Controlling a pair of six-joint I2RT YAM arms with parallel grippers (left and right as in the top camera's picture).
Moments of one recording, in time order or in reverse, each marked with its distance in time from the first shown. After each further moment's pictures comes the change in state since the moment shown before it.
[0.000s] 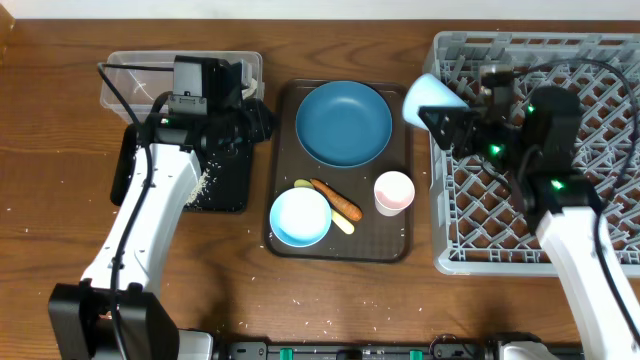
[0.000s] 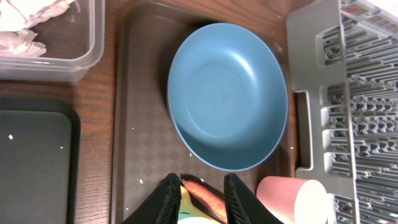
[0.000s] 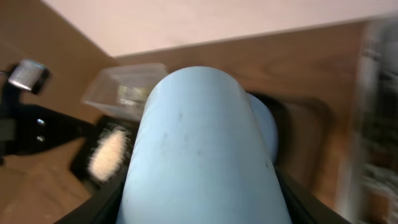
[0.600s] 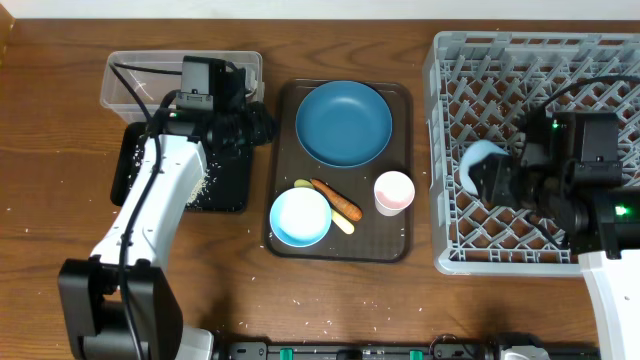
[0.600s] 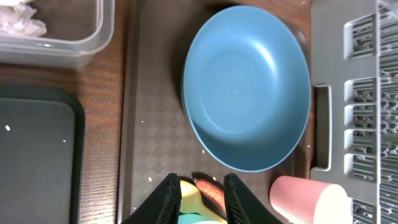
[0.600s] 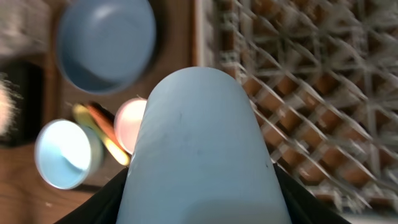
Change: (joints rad) left arm 0.000 0.072 0.000 -0.002 -0.010 0.000; right arm 0.000 -0.124 0.317 -0.957 0.447 -0.081
